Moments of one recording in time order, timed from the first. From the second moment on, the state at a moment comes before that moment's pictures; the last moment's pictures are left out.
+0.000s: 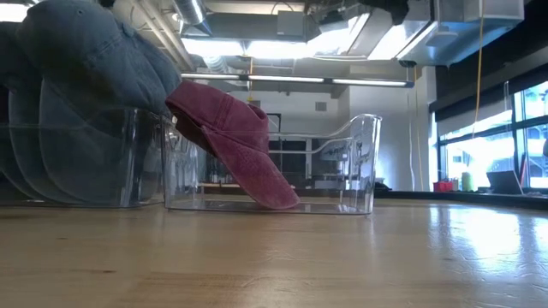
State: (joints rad) left arm -0.03 0.46 0.82 -0.41 -0.12 -0.34; right arm -0.25 0.90 0.96 -0.24 -0.16 0.02
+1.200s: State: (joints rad) left arm 0.24 0.00 0.01 0.18 0.09 -0.37; right arm -0.34 0.45 0.39 0.24 -0.23 0.16
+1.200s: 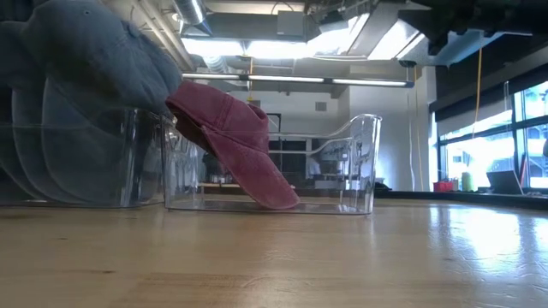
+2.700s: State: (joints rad) left arm 0.31 0.00 0.01 0.09 0.07 -0.30; right arm -0.47 0.12 0.01 0.12 -0.02 0.21
